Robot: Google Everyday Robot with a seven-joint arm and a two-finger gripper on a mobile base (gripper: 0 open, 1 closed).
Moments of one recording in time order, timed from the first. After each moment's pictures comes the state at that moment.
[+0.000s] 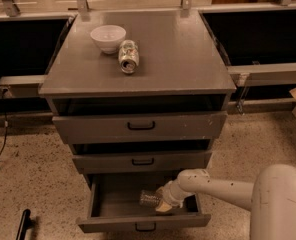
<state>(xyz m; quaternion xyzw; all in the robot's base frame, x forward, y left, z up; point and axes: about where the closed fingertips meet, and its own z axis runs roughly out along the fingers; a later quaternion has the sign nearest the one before) 0.526 -0.058 0.241 -0.68 0.69 0.17 0.19</state>
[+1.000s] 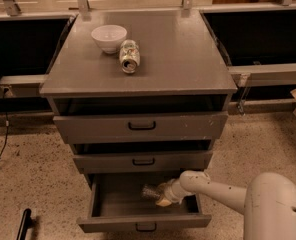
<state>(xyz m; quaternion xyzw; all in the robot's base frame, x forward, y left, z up) 0.570 -0.067 0.201 -0.64 0.71 0.16 0.24</state>
